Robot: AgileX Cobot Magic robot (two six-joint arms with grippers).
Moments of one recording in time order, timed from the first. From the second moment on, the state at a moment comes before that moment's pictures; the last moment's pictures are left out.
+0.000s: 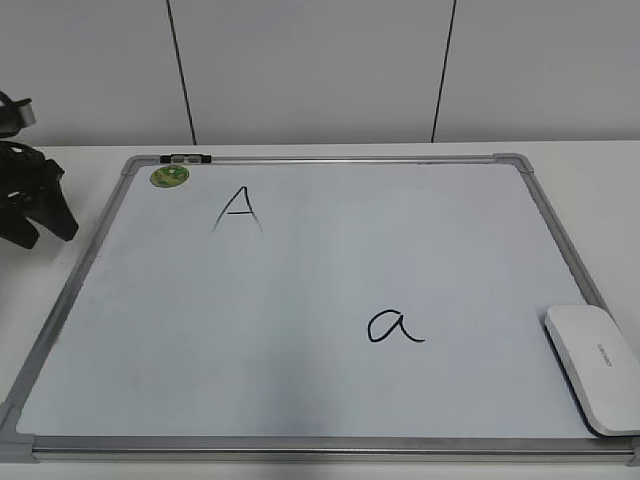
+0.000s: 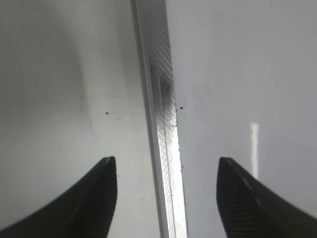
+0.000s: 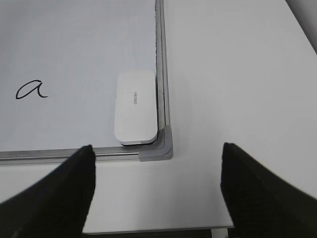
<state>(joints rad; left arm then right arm) 0.12 2.08 -1.53 -0.40 1.04 0.36 0.00 -0.02 -0.49 -0.02 1.14 0.03</state>
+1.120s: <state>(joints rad) 0.13 2.24 -1.64 -0.47 1.05 0.40 0.00 -0.02 -0.49 -0.02 1.14 0.03</state>
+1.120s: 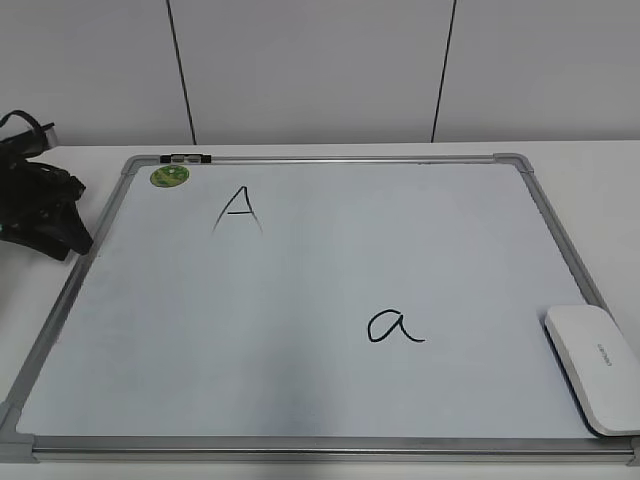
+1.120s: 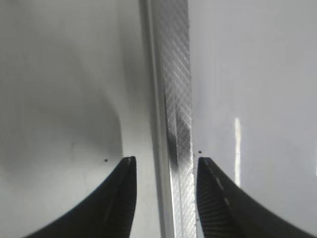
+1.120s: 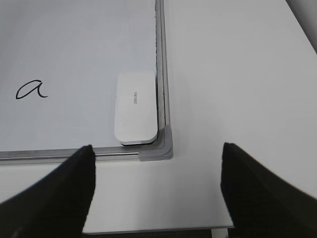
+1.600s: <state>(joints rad) 0.13 2.26 -1.65 -0.47 1.06 0.40 0.00 -0.02 -0.49 -0.02 1.14 0.03</state>
